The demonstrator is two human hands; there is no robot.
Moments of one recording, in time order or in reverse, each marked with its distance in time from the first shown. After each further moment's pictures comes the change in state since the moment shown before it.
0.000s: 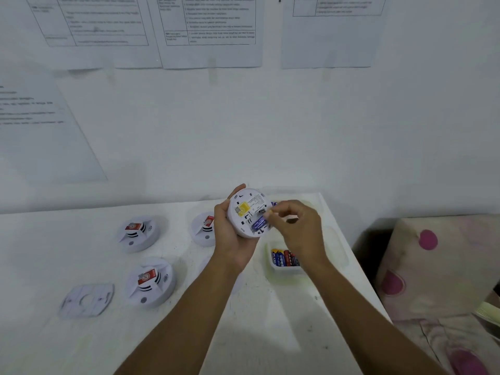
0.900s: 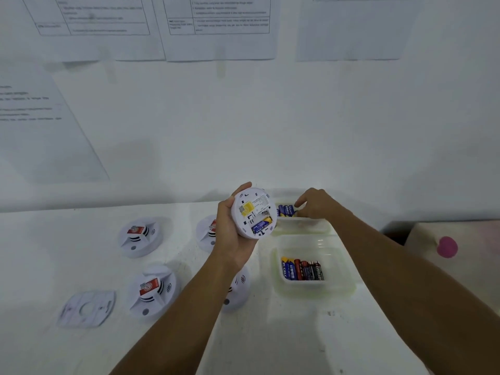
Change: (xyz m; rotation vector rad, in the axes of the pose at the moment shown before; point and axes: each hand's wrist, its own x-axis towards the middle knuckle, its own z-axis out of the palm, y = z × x) left_hand 0.030 0.017 -0.018 0.091 0.024 -0.008; right_hand 0.147 0.060 -0.018 -0.957 -0.568 0.166
